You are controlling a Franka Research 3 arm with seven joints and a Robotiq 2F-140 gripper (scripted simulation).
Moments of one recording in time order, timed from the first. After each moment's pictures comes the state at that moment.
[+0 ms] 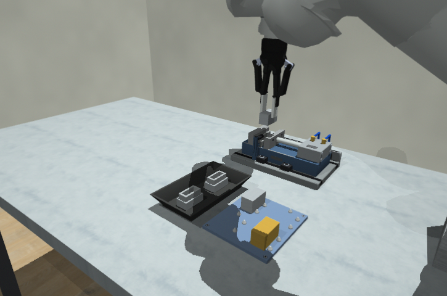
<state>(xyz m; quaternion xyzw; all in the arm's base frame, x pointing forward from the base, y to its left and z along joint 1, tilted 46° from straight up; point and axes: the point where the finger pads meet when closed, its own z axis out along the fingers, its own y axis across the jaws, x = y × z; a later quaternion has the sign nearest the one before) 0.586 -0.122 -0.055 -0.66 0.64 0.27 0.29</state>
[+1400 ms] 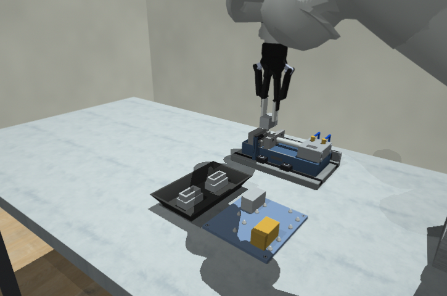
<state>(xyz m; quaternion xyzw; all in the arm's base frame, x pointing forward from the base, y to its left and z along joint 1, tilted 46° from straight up) 0.584 -0.114 -0.065 -0.66 0.64 0.27 0.29</state>
